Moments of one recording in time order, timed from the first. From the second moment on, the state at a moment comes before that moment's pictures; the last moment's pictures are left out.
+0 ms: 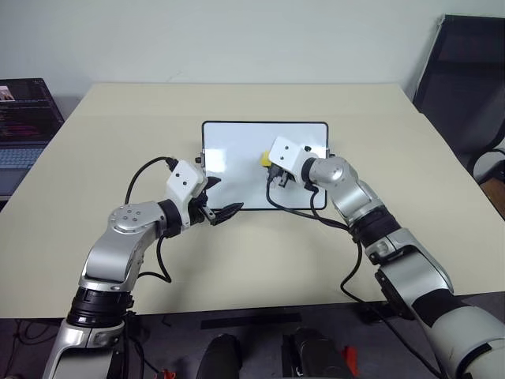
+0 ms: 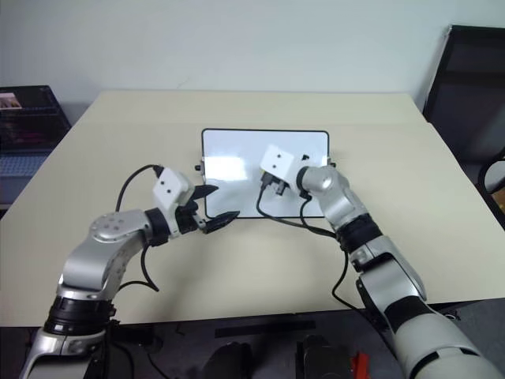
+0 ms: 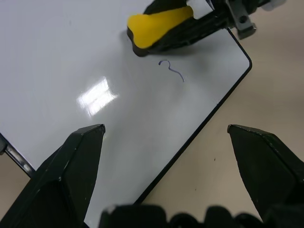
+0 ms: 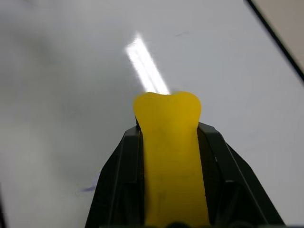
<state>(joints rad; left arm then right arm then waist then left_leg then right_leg) -0.37 0.60 0.01 -0.15 -0.29 0.52 -0.77 -0.98 -0.23 0.38 0.59 -0.26 0.16 0.61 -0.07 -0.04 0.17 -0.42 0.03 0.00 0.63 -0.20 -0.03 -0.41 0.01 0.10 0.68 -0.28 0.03</state>
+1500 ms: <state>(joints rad) -0.31 0.62 0.03 -0.11 -0.33 0.41 -0.90 -0.66 -0.31 0.32 0.07 -0.07 0.48 0.51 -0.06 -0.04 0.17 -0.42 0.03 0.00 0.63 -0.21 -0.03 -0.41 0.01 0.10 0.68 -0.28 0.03</state>
